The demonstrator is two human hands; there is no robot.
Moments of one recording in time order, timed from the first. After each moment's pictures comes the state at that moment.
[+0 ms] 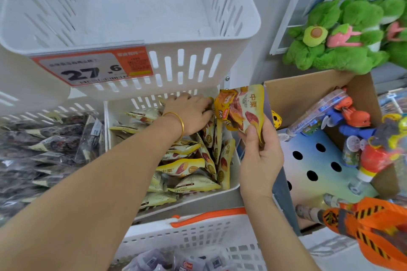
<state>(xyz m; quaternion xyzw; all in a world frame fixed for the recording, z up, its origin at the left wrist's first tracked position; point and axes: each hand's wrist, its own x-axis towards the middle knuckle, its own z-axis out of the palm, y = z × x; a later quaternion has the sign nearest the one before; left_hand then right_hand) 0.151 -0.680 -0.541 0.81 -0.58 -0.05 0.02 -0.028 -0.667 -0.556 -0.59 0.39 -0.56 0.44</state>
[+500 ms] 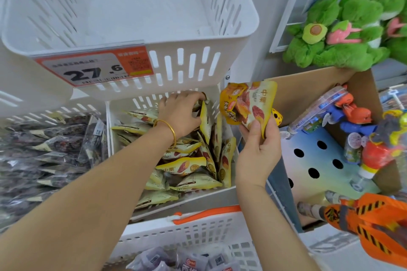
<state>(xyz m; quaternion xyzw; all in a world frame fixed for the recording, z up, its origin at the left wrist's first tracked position) 0.156 -0.663 -0.550 0.84 -0.52 -0.06 0.16 -0.012 -0.669 -0.559 -0.52 0.42 -0.59 0.45</state>
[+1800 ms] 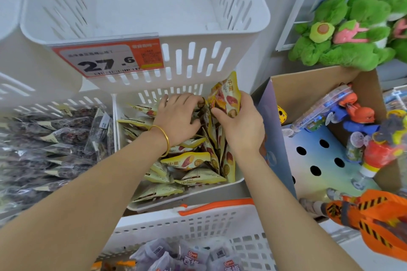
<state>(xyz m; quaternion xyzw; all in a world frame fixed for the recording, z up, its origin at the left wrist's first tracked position) 0.159 -0.631 -0.559 0.81 -0.57 0.00 0.14 0.016 -0.694 -0.543 -0.78 0.49 -0.30 0.24</state>
